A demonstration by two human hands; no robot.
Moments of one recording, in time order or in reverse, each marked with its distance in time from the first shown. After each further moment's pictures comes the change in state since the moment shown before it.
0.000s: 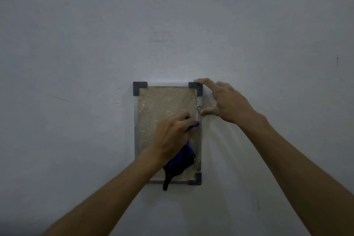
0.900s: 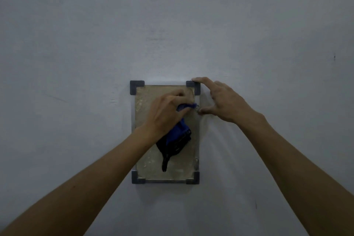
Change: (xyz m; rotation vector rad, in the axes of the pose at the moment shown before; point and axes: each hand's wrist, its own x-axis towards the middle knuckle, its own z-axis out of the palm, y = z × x) left_hand 0.050 -0.018 -0.023 -0.057 0.055 0.015; right_hand 0.004 0.010 0.007 0.083 -0.012 -0.011
